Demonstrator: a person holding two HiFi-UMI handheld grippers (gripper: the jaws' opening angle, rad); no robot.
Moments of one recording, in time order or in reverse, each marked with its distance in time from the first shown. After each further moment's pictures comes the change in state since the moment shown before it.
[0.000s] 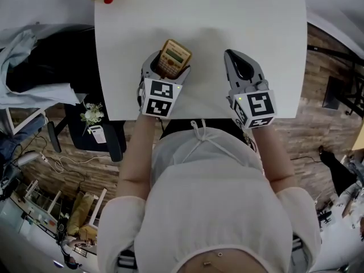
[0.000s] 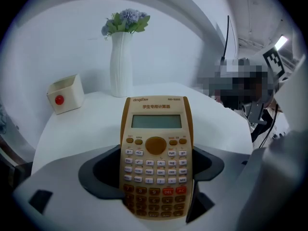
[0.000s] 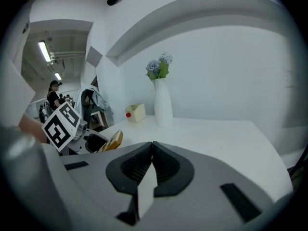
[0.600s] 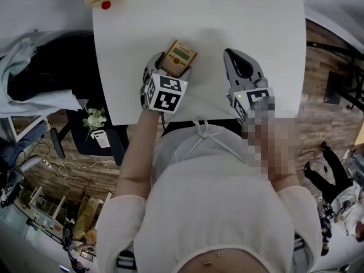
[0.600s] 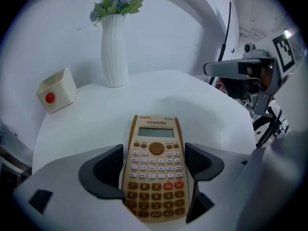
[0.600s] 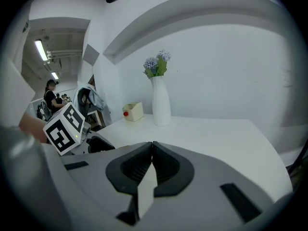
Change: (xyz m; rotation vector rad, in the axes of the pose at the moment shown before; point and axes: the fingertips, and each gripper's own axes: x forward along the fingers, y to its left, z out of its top) left arm 0.020 0.001 -0.011 0.049 0.148 -0.010; right arm 0.008 -0.004 -0.002 0.011 0.016 -0.027
